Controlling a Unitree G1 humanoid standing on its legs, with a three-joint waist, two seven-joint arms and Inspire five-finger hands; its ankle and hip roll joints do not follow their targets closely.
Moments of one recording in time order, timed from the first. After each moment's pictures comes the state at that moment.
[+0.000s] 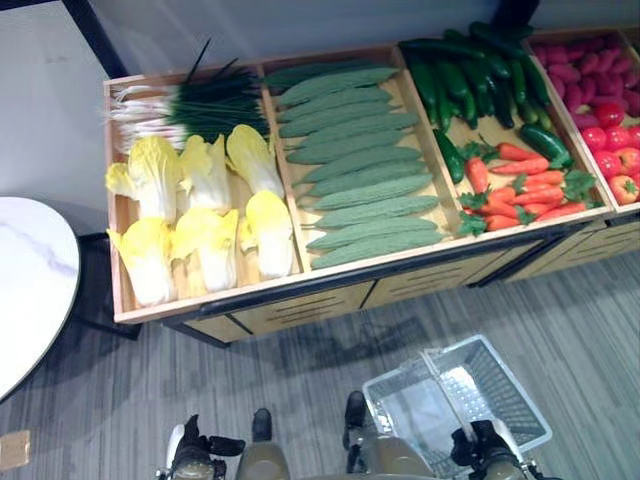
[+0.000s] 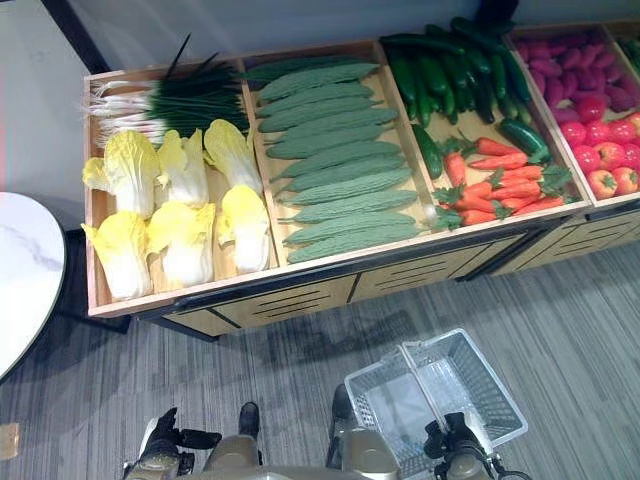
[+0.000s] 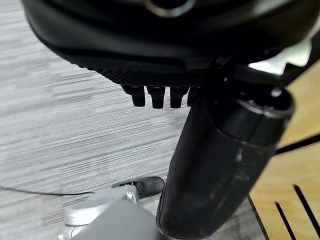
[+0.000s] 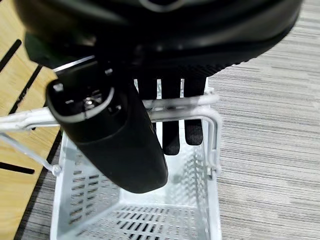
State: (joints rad) left arm -0.06 0.21 0.00 1.32 -0.15 -0.11 0.33; right arm -0.02 -0.32 0.18 1.27 -0.10 -0.10 -0.28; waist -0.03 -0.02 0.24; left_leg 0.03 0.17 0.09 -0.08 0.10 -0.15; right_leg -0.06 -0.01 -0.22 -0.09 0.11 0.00
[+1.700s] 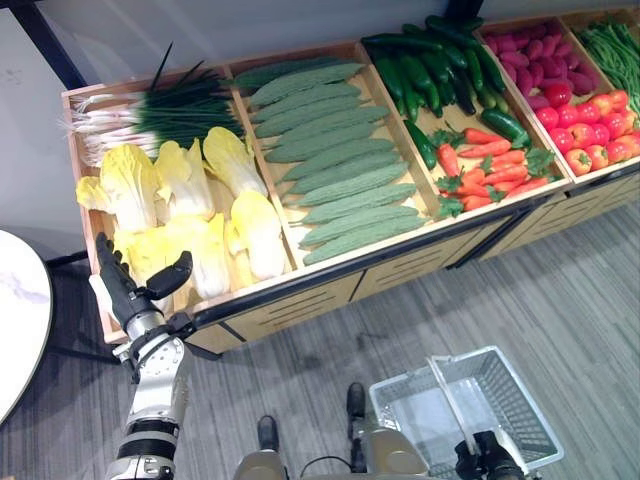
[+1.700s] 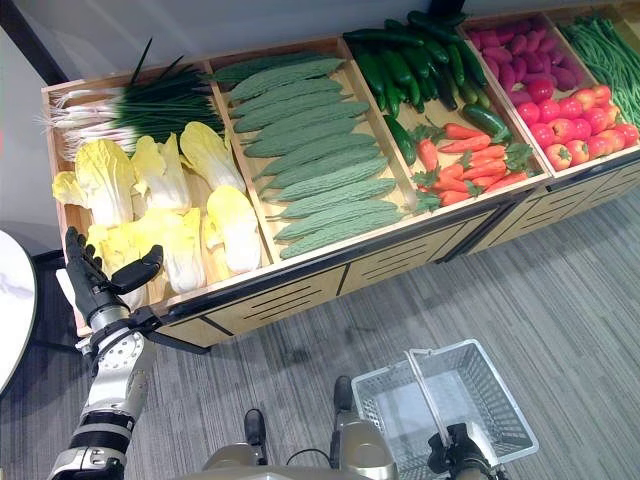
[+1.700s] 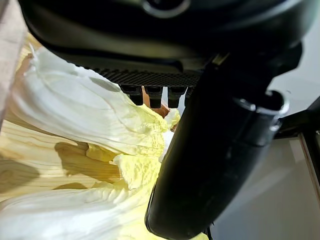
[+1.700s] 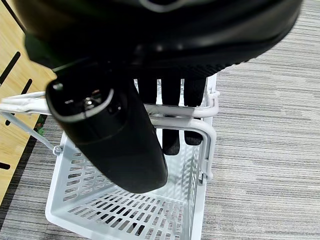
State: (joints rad) left arm -0.11 0.33 0.12 0.35 -0.27 -0.27 0.59; right arm 0.05 -0.33 0.16 1.23 -0.18 -0.09 -0.28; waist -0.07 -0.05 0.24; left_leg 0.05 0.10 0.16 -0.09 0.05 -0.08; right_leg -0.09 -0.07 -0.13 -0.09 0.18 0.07
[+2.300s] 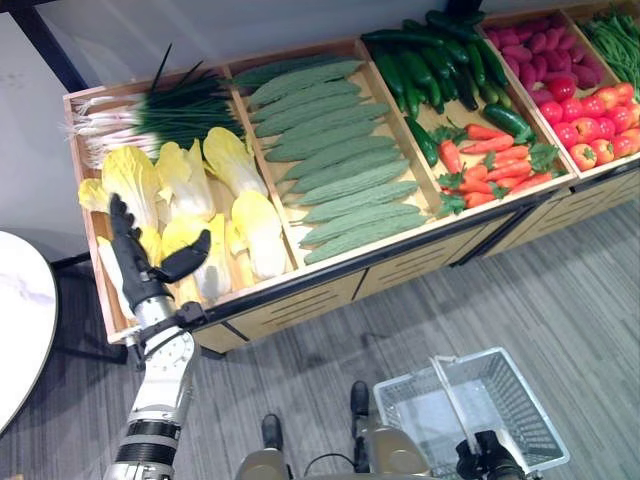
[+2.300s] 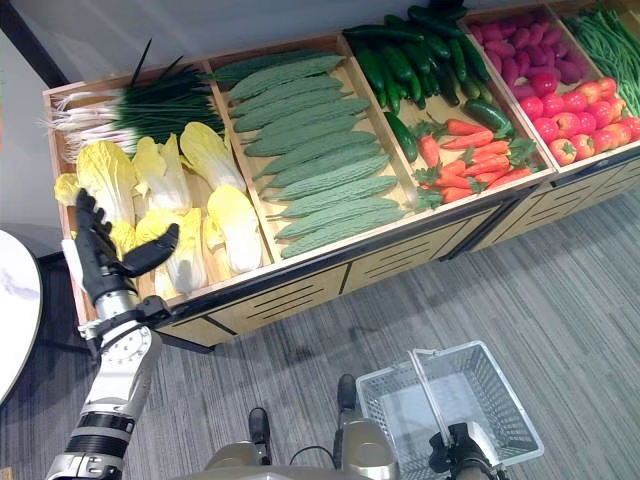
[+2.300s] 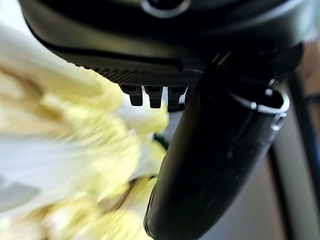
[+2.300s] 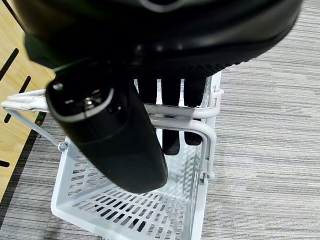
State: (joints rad) left arm -0.09 0.34 0.00 0.25 -0.19 -0.28 0.56; right arm 0.04 -0.33 0.16 1.22 -0.18 -0.10 -0.28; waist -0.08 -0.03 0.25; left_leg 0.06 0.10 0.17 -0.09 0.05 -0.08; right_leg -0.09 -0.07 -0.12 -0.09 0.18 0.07
